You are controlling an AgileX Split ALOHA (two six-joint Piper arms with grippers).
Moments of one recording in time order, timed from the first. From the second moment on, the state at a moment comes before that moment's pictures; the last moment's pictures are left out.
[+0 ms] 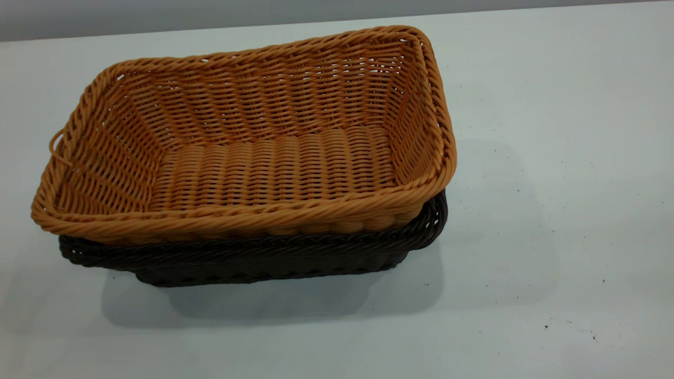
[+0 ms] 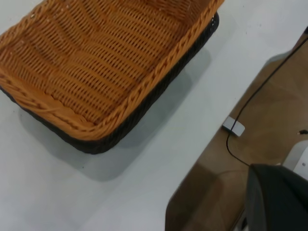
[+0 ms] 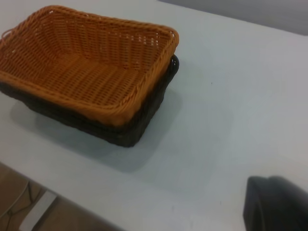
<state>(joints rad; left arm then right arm) -0.91 0.11 -0.59 0.01 1.22 0.03 0.36 0.05 -0.53 0.13 1.08 -0.16</state>
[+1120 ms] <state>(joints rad) -0.91 0.11 -0.48 0.01 1.10 -0.02 0.36 0.05 -0.49 0.13 1.06 -0.16</state>
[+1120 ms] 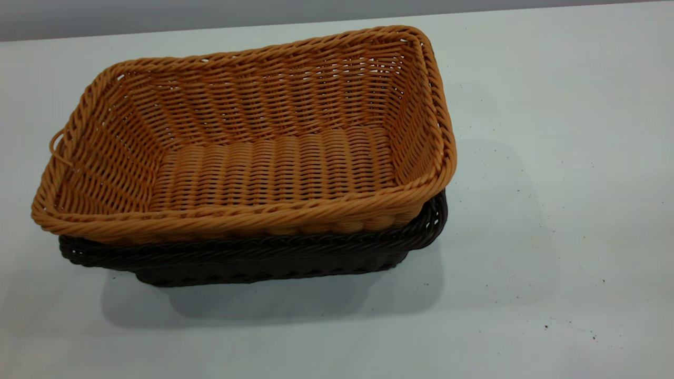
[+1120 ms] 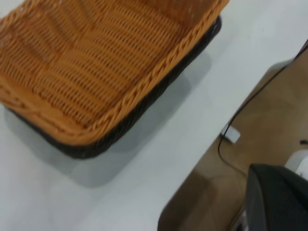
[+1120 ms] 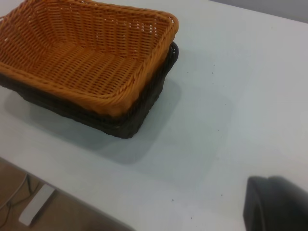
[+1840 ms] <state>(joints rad) -0.86 0.11 -0.45 0.01 1.07 -0.03 0.35 0.05 -0.49 0.13 1.06 -0.16</state>
